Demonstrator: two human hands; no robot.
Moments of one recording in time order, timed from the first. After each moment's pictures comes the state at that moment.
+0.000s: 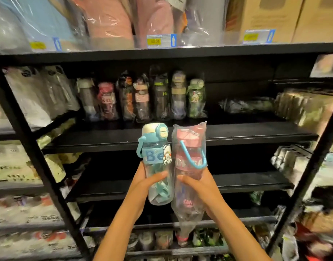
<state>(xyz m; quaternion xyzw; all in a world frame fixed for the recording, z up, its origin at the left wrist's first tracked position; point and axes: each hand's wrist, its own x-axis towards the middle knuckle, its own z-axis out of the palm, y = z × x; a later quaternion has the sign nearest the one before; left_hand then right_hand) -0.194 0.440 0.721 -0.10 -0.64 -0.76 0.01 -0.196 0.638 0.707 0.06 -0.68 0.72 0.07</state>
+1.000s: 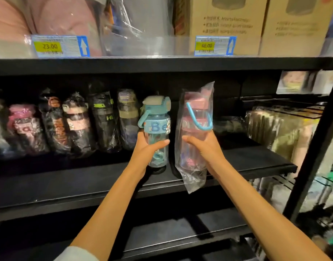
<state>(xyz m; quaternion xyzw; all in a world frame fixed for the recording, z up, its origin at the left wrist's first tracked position) -0.491 0.643 0.800 -0.13 -0.68 -0.72 0.05 -0.434 0.843 0.816 0.06 -0.70 0.67 0.24</state>
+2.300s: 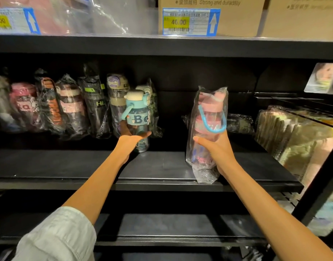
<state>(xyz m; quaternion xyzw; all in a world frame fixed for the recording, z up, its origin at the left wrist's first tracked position) -0.569 0.678 0.769 0.07 -0.70 -0.71 0.08 -0.489 0.967 0.787 0.08 -0.71 0.68 0.18</state>
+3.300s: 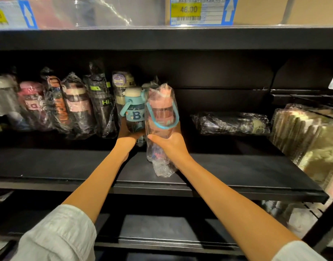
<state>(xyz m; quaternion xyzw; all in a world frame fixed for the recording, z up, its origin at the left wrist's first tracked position) -0.581 0.658 0.772 -0.03 -0.72 -0.65 0.23 -0.545 0.829 0.773 0.11 -0.74 0.66 0.06</state>
